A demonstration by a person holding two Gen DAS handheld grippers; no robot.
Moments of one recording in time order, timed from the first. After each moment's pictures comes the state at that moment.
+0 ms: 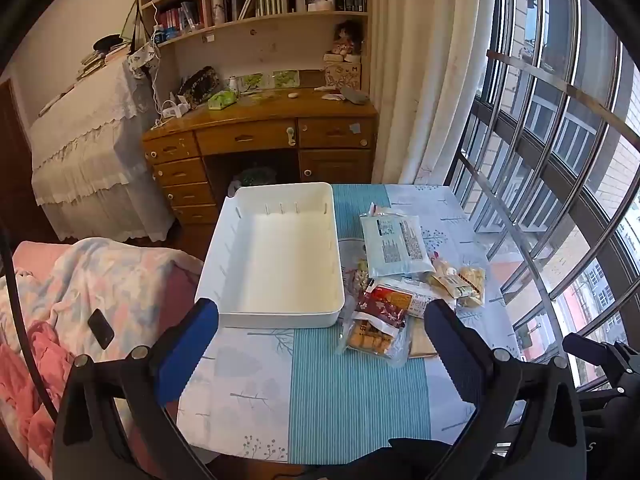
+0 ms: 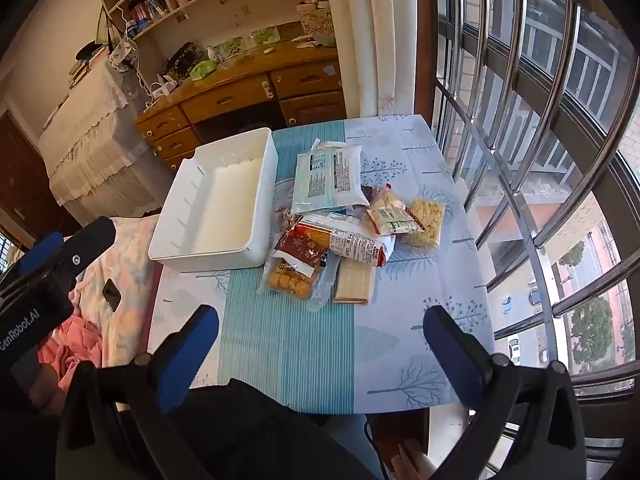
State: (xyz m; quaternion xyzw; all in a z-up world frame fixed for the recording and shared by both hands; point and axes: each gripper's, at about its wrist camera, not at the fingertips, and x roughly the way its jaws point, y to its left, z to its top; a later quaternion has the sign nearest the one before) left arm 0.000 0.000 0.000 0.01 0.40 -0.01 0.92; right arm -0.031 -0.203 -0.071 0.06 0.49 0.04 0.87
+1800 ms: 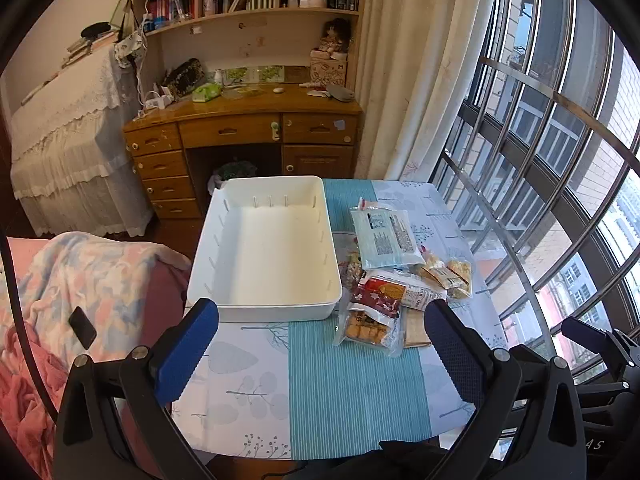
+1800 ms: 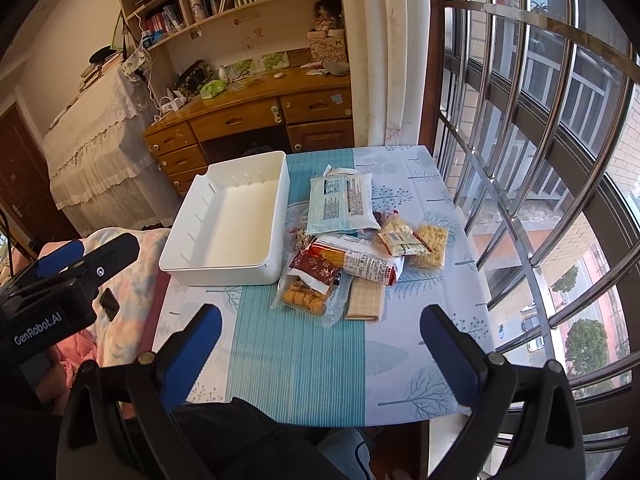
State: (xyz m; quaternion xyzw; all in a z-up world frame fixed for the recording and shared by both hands) left arm -0.002 0.034 -0.007 -0.02 0.41 -0.06 0.91; right arm -0.053 -0.166 -0.055 0.04 0.44 0.02 0.90
